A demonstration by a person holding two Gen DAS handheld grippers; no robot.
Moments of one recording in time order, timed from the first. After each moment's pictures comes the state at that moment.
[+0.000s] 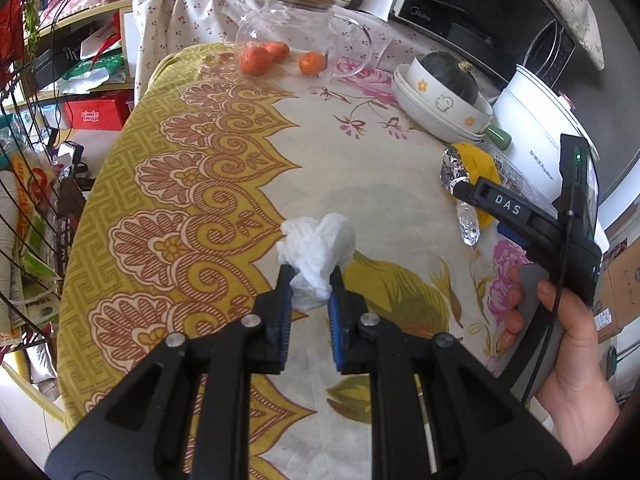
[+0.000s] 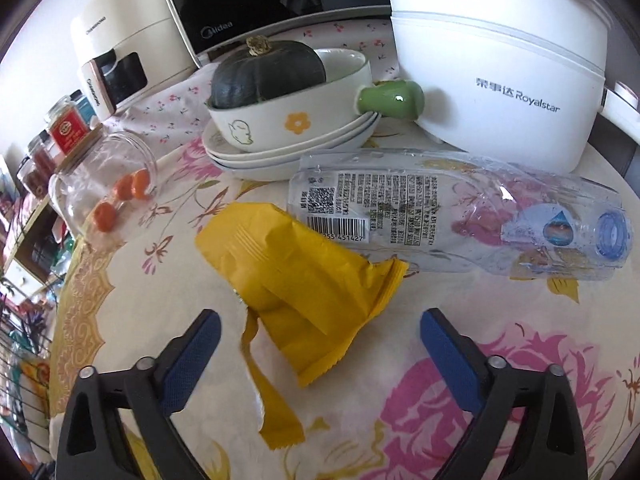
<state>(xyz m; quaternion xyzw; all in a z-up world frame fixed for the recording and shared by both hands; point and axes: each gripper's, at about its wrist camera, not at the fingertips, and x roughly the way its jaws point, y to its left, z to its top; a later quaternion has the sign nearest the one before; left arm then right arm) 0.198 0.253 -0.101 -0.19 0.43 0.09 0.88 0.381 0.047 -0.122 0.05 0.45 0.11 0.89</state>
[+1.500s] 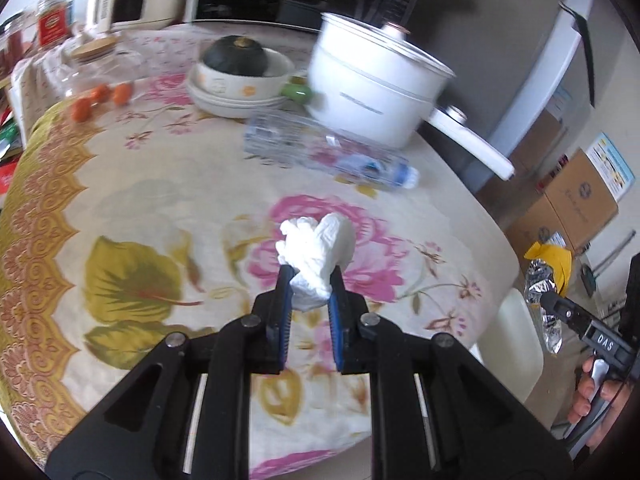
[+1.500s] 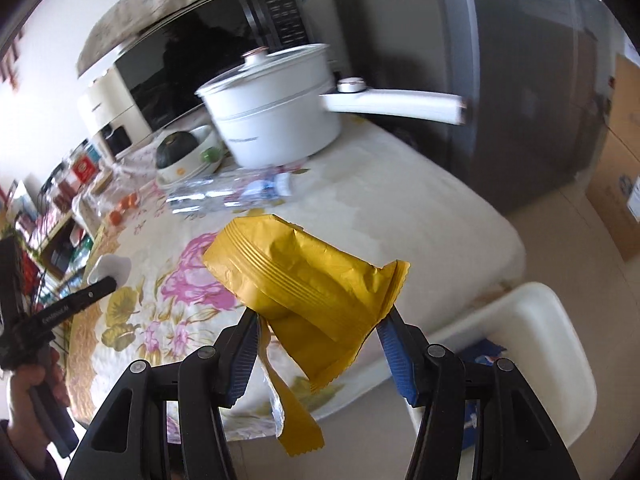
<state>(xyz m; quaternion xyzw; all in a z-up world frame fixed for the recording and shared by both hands) 0.198 0.062 -0.044 -0.12 0.43 -0.08 0.89 0.193 -0.275 -0.023 0.11 0.44 0.07 0.89</state>
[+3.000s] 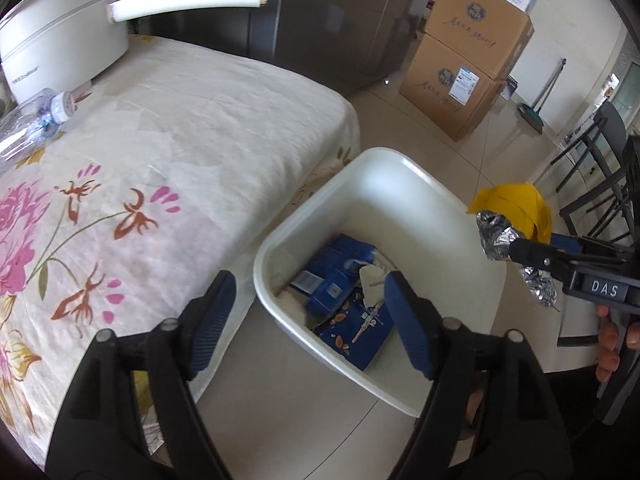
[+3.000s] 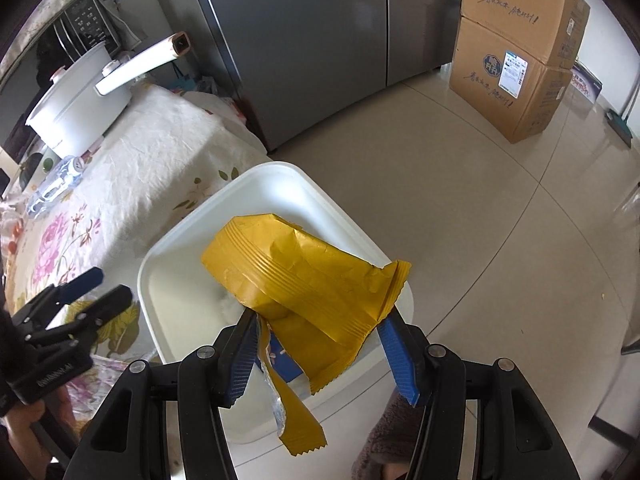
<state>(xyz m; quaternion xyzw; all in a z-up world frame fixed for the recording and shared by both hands) 0.187 -0.226 -0.108 0.05 0.49 -0.28 0.83 0.118 -0.469 -0.088 0.14 0.54 -0.11 0.83</state>
